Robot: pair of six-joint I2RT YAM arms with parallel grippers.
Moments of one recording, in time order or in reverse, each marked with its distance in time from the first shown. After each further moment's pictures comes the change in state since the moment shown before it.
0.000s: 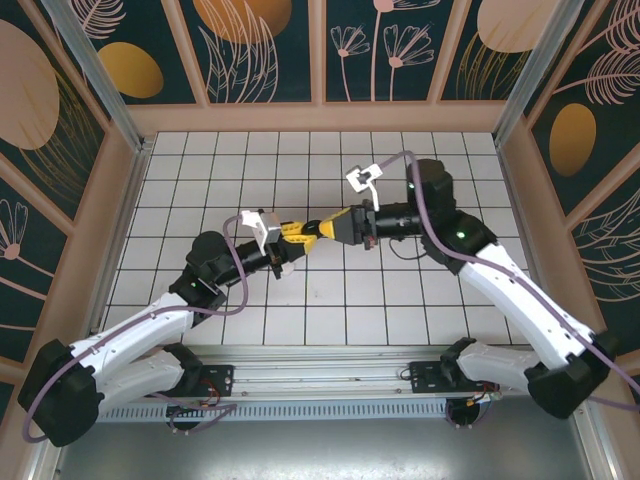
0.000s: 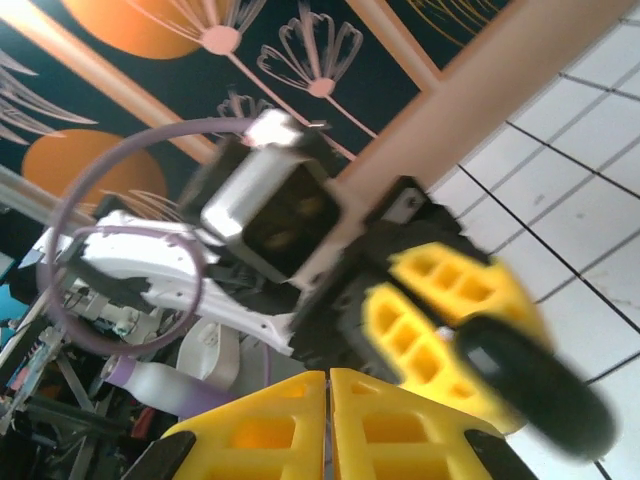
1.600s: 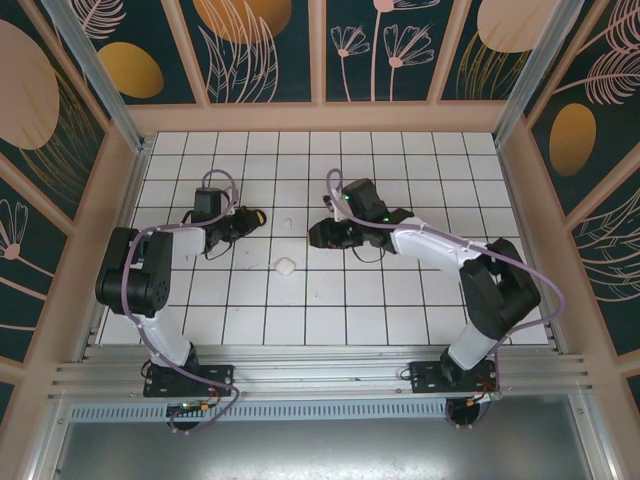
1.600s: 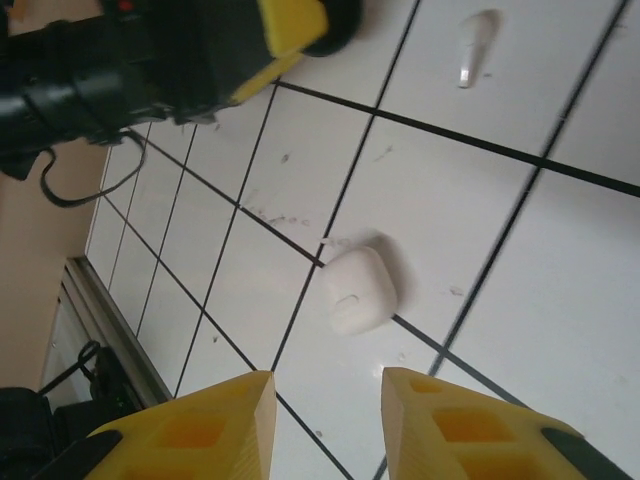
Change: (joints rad) left arm 0.558 0.788 0.301 -0.414 -0.014 -0.435; right arm 0.027 0.560 -0.078 0.098 0.394 0.005
